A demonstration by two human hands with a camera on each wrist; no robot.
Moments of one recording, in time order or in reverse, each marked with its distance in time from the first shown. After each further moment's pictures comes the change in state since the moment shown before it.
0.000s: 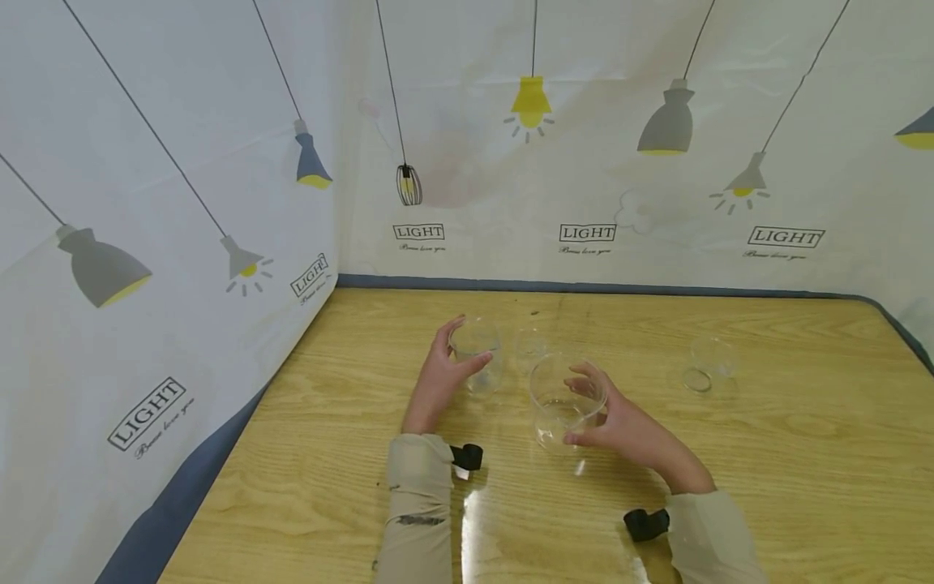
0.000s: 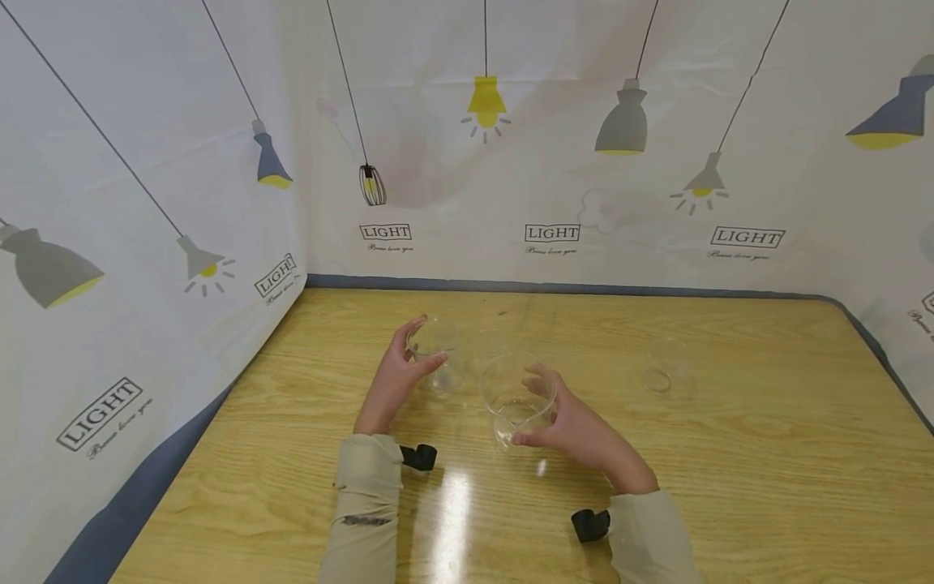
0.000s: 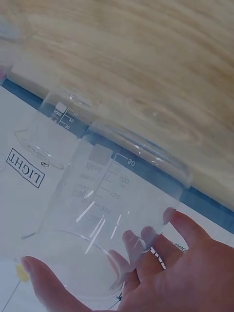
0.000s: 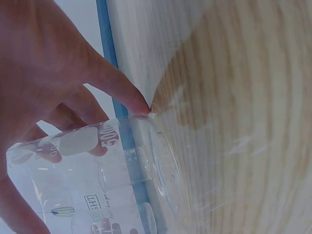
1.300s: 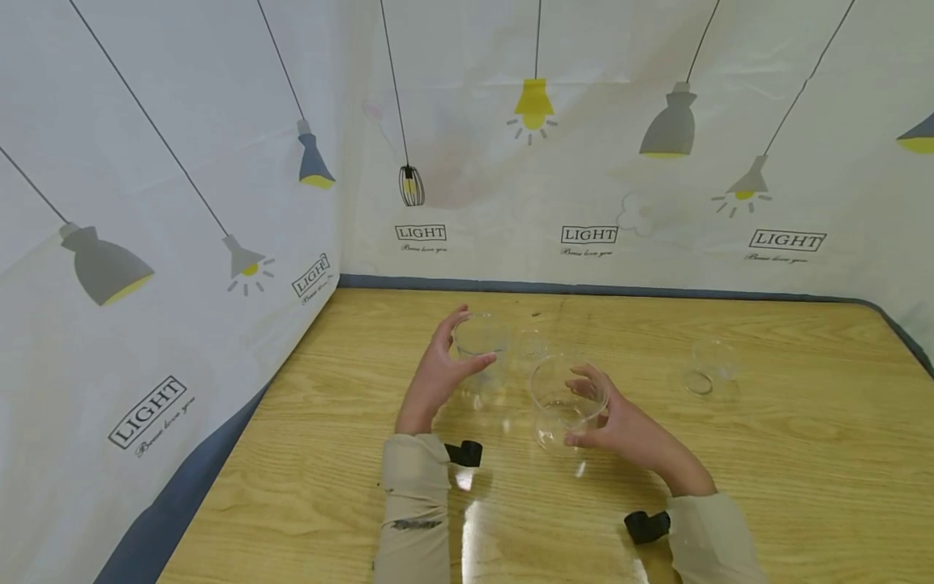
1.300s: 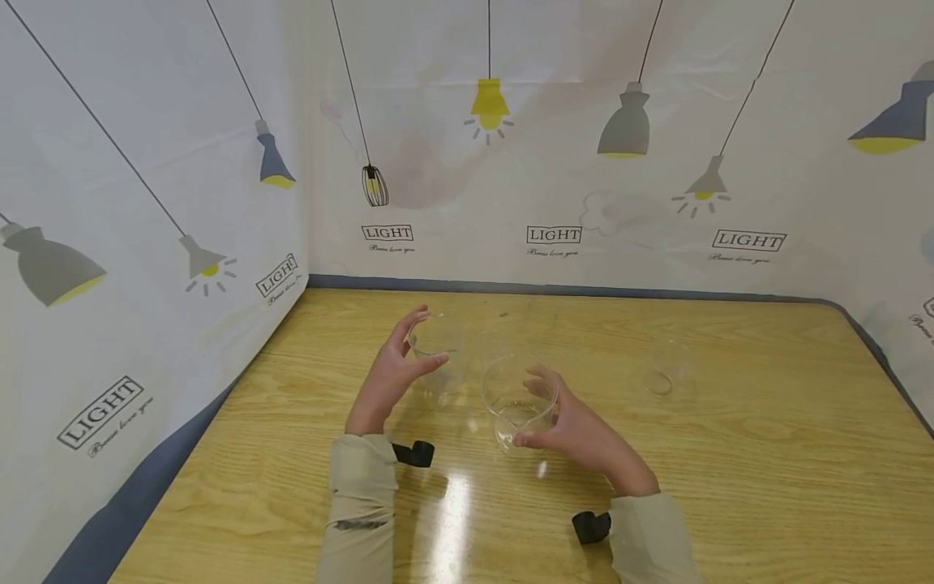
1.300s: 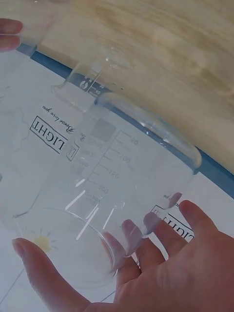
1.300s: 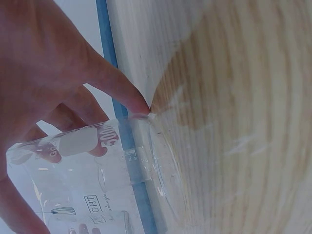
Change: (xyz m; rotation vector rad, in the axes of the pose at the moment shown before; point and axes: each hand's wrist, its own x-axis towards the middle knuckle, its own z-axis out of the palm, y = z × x) left_hand -0.003 0.022 -0.009 0.003 -0.061 0.104; right_hand 0.001 0.002 0.000 0.018 -0.005 -0.007
